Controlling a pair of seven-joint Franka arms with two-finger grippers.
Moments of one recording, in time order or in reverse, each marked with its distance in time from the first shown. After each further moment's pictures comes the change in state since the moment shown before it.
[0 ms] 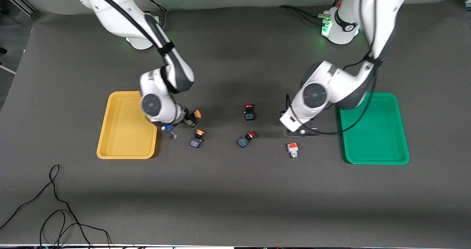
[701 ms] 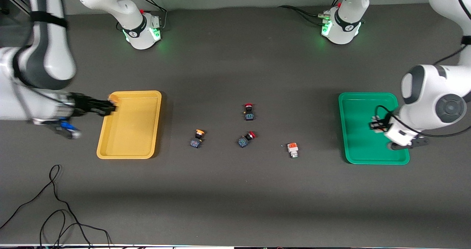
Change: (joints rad) left arm 0.524 -0.021 0.019 -0.061 0.100 0.018 0.376; right arm -0.023 -0.233 -0.538 0.137 -0.062 -0.587 -0.726
